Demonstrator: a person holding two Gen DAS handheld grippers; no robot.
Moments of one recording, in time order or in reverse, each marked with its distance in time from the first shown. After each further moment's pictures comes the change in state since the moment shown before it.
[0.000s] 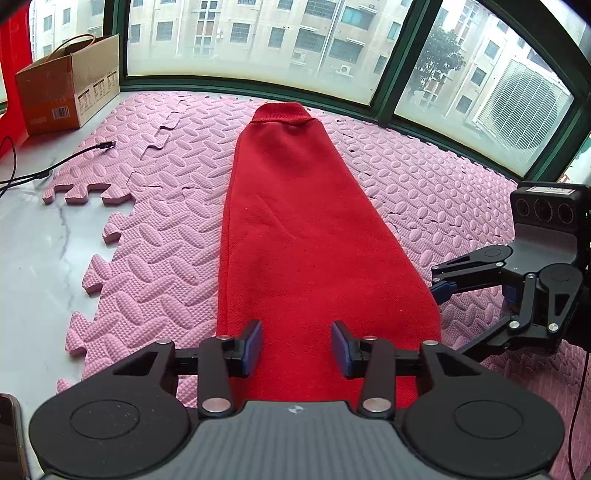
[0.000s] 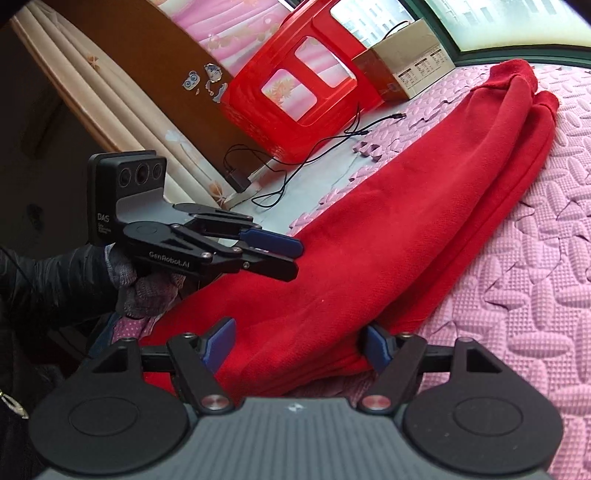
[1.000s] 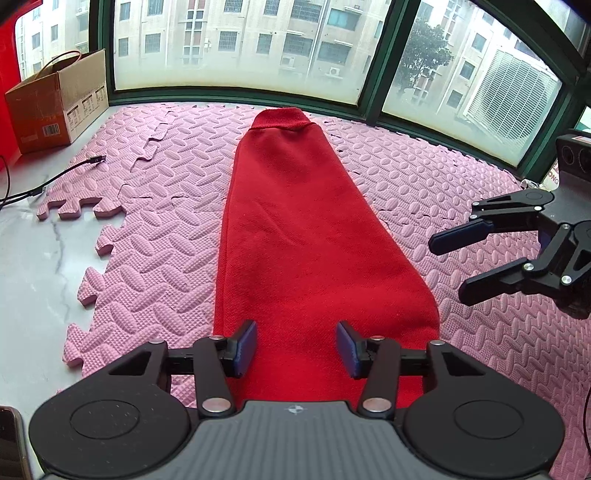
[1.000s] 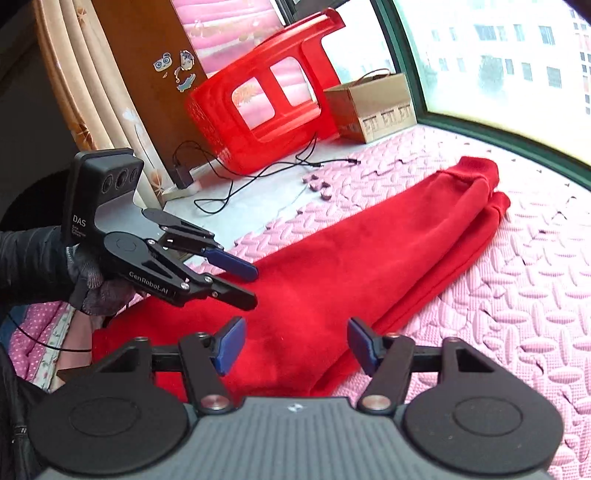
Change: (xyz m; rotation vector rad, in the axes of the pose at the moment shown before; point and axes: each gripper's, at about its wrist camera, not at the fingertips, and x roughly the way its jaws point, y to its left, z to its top) left arm -0.001 -0.007 -0.003 0.057 -0.026 0.001; right arm -0.028 0.068 0.019 -0.160 -0.011 -0.365
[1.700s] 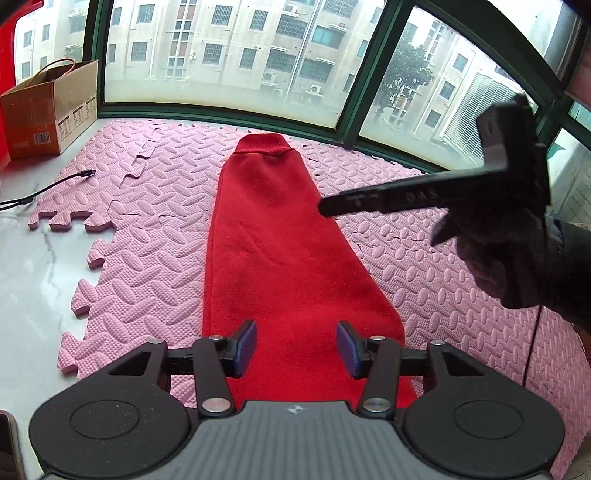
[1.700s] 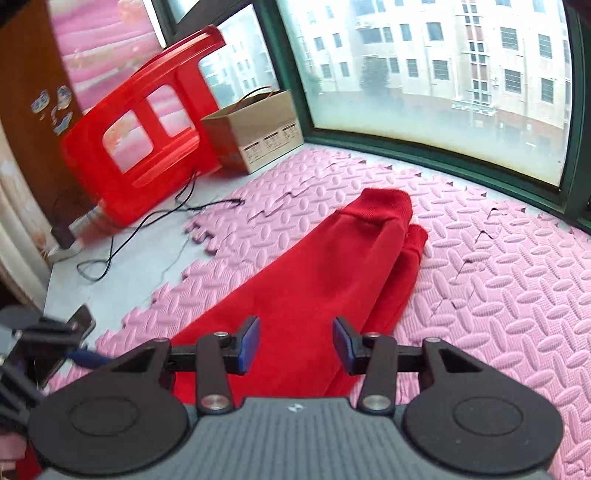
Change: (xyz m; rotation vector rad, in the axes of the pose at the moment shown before) left arm -0.019 0.001 0.003 -0.015 -0.053 -0.107; right arm 0.046 -0.043 0.063 0.217 -0.099 -0.374
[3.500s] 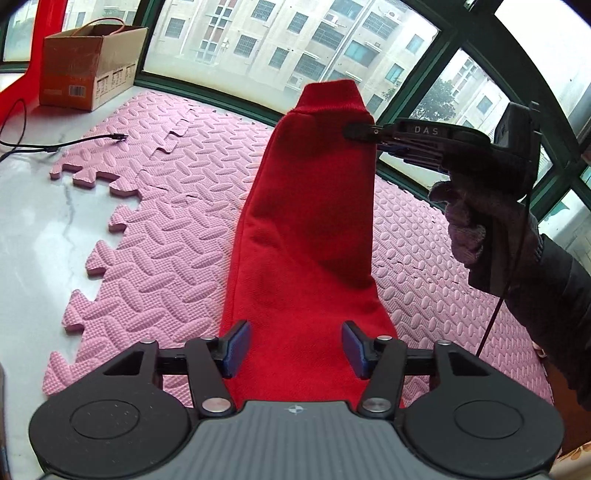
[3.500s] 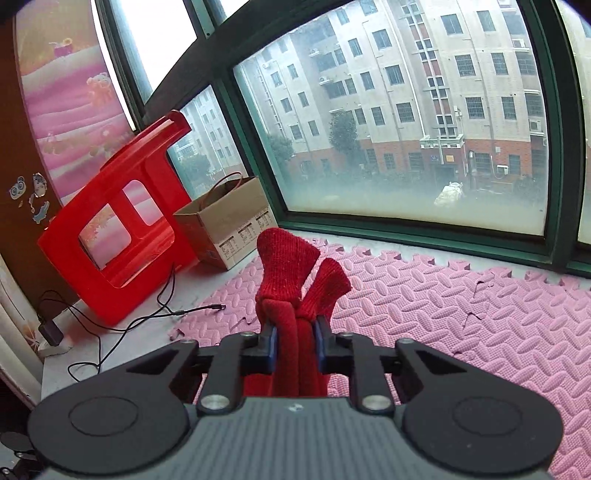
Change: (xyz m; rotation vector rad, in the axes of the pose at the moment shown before) left arm -0.010 0.029 -0.001 -0.194 -0.022 -0.048; right arm -0.011 -0.009 0.047 0.087 -0.219 -0.011
